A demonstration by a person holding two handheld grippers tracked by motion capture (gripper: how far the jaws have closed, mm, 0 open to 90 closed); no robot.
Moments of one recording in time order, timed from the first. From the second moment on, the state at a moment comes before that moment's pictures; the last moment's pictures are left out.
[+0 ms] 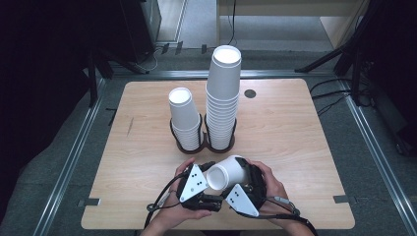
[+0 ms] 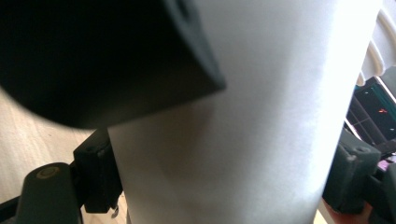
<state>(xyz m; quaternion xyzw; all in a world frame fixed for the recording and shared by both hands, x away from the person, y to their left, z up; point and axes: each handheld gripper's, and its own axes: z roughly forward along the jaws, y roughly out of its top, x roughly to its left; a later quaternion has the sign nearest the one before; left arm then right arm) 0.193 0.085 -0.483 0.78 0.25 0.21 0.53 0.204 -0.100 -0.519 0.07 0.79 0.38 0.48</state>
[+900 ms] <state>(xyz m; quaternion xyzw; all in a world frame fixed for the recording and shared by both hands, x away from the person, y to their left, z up) 0.192 0.088 -0.481 0.78 0.24 0.20 0.54 0.199 -0.097 -0.520 0.05 0.80 0.40 0.45</state>
